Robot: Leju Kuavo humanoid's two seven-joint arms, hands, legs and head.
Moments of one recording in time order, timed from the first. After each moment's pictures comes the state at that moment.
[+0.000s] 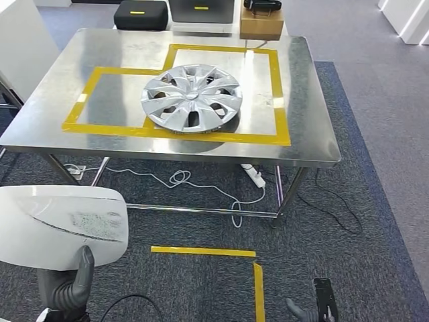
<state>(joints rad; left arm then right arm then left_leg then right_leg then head) 0.31 -0.11 -0.15 -1.84 -0.08 0.08 -0.69 -0.08 0.14 -0.74 -0.39 0.64 -0.09 -0.70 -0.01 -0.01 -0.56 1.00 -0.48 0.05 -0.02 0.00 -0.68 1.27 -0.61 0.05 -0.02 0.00</state>
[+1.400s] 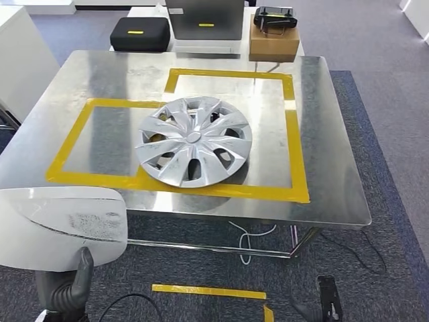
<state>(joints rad) 0.30 -0.10 -0.16 -1.85 -0.08 0.08 -0.69 -0.08 0.14 -0.74 -0.39 0.63 -0.09 -0.70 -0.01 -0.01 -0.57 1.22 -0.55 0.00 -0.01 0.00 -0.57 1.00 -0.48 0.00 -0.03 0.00</state>
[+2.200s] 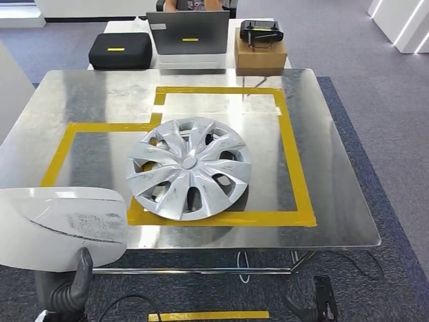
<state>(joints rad) 0.30 -0.09 -0.16 -1.85 -0.08 0.08 -0.69 -0.09 0.14 -0.74 -0.39 0.61 -0.06 -0.70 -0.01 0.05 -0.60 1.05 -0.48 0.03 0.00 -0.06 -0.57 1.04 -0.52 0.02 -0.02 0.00</state>
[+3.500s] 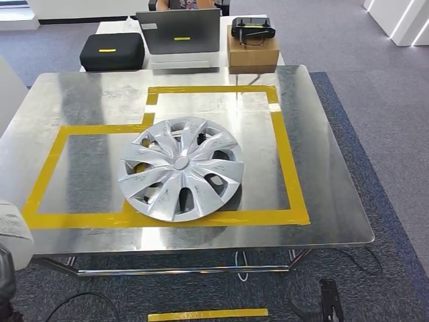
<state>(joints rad) 0.24 -0.12 0.35 -1.79 -0.18 0.25 -0.65 -0.07 0.14 -0.74 -0.39 0.59 -0.05 -0.70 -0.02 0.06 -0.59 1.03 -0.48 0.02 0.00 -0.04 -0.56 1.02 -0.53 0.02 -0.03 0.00</state>
